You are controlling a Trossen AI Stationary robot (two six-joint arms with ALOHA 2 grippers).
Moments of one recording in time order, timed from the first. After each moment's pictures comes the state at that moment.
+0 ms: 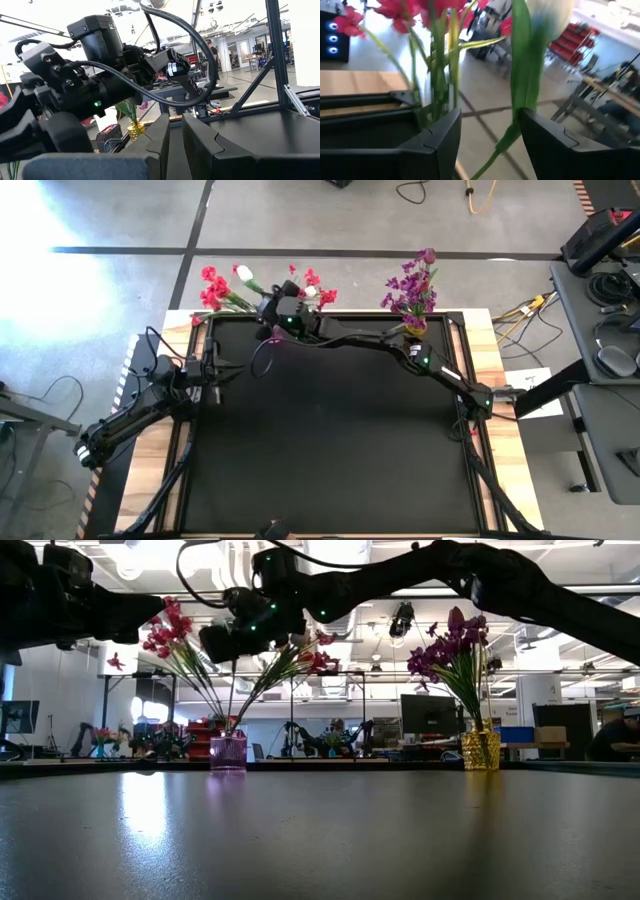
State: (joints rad) left arm 0.64 0.02 0.01 0.28 0.54 0.10; right arm -0.29 2.53 2.36 0.05 0.43 -0.38
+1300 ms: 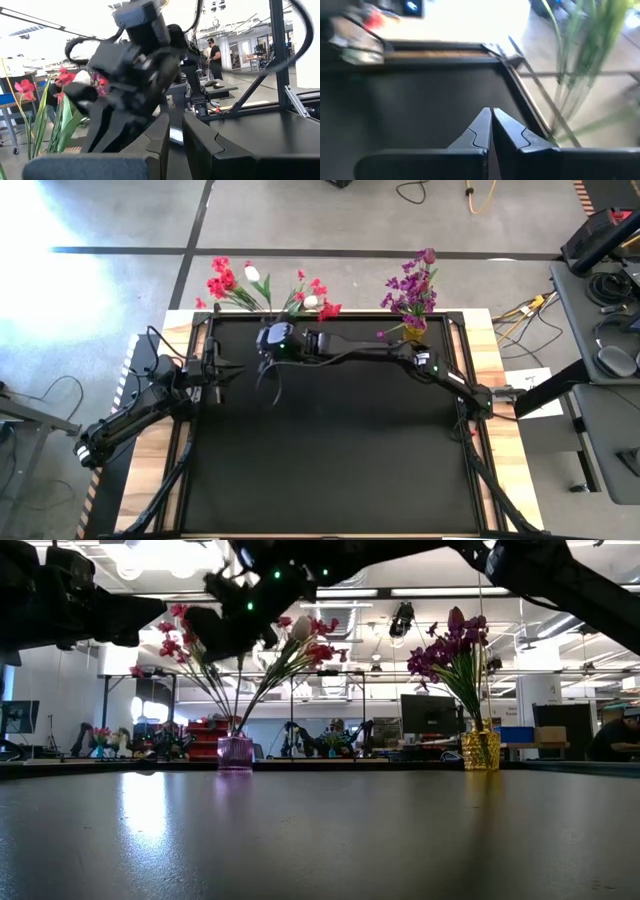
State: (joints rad) left arm 0.64 0.02 0.01 0.26 0.53 0.08; right arm -0.17 2.43 2.29 -0.35 0.31 -0.18
